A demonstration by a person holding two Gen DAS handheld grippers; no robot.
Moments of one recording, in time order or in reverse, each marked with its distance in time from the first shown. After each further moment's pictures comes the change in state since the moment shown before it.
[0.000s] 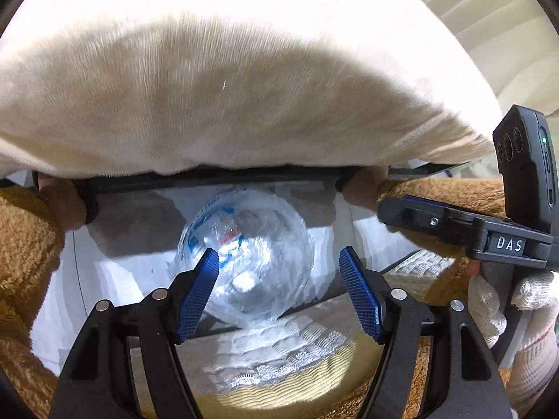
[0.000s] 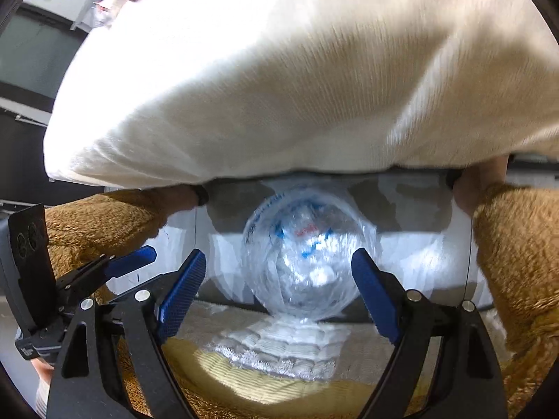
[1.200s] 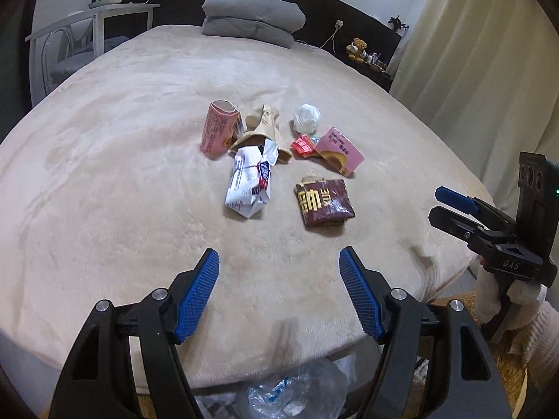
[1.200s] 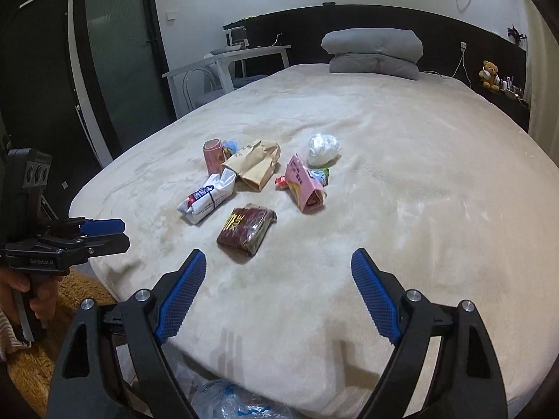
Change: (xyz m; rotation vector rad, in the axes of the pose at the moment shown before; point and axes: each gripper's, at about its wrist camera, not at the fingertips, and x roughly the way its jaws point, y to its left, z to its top) left arm -0.133 0.019 0.141 0.137 -0.459 0.078; right arm -0.109 0.064 0.140 -0.458 -0.562 -0.064
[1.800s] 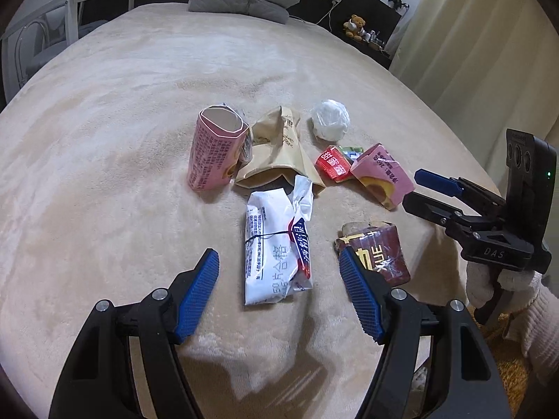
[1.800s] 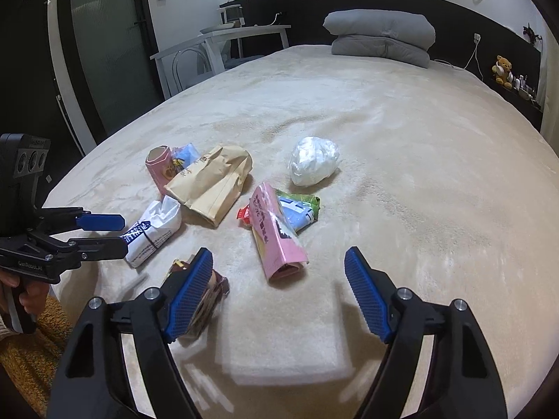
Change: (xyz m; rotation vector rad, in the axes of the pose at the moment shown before) left arm 0.085 0.034 0.059 0.019 0.124 -0.044; right arm 0.105 -0.035 0.048 -0.019 0.101 0.003
